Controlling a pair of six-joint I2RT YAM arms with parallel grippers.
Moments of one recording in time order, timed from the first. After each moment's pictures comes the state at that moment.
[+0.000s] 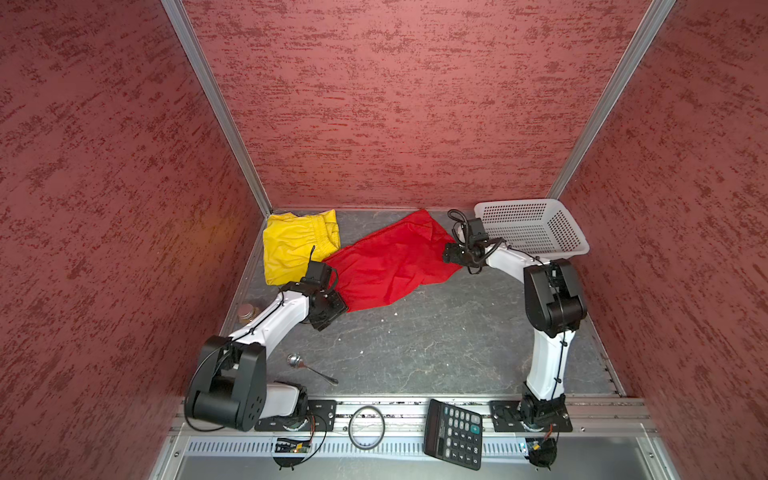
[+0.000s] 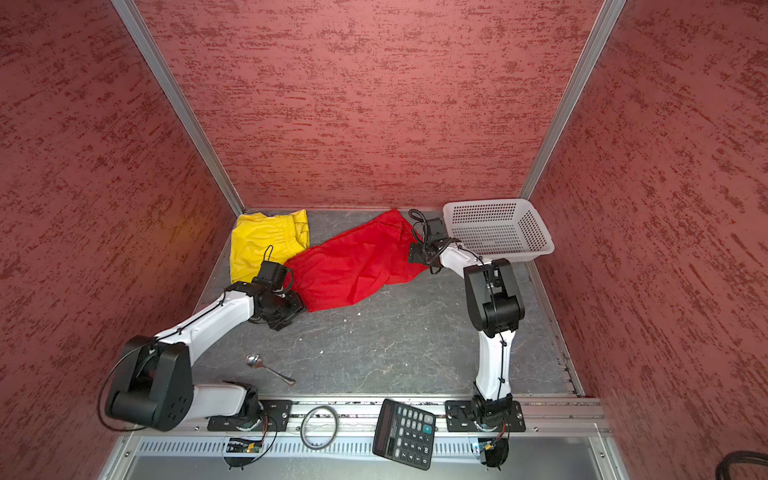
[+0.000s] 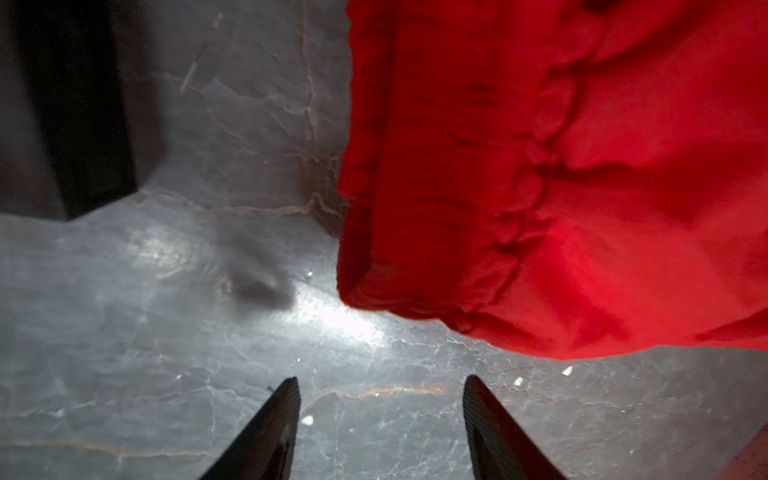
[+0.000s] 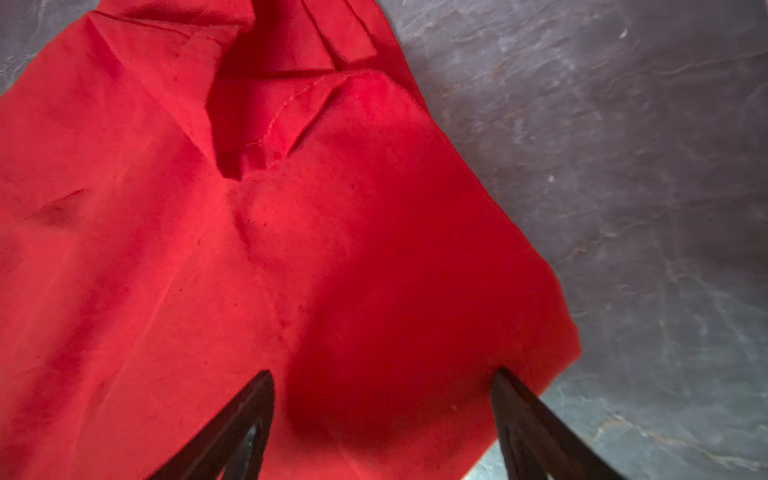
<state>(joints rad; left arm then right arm) -0.19 1.39 0.77 -0.66 0.16 -0.84 0.24 2.03 1.40 -0.34 -0.09 0.39</state>
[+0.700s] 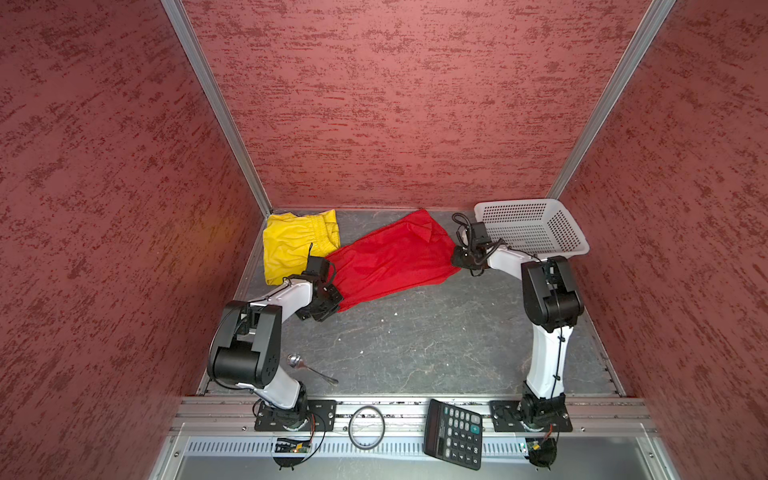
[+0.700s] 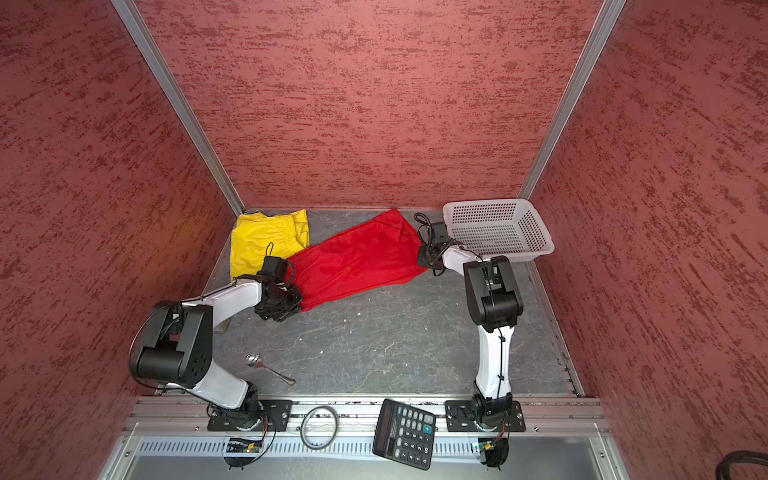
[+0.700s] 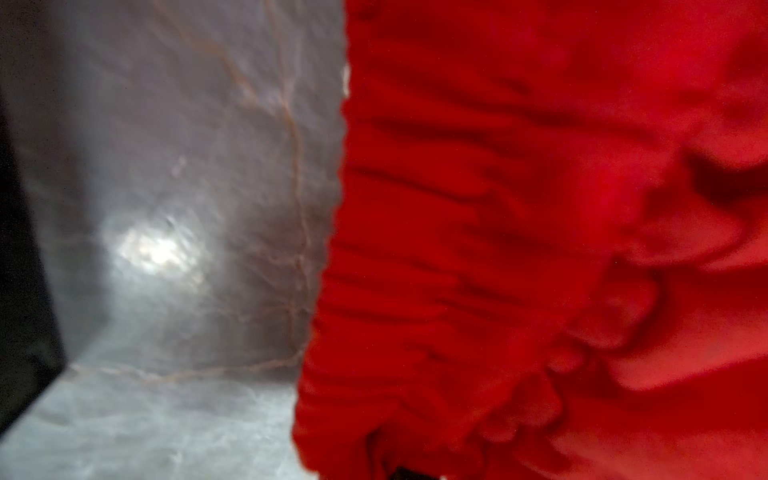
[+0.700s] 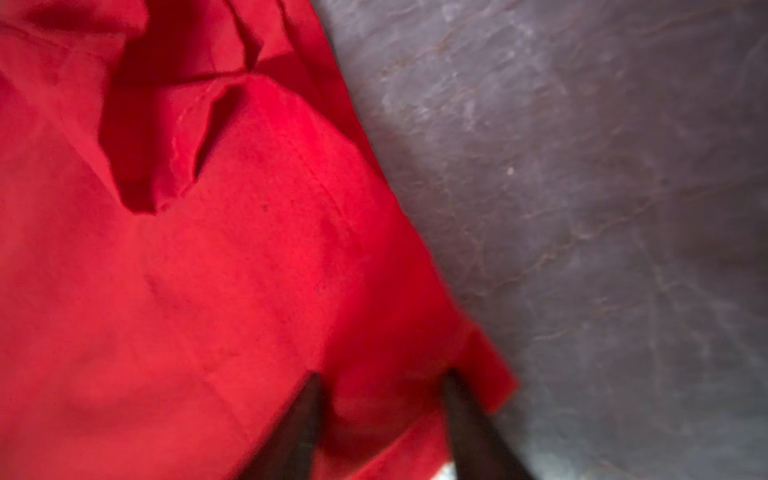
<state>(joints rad) -0.10 1.57 0.82 -0.55 0.17 -0.81 0.20 2.06 1.35 -0.28 -0.10 0.41</state>
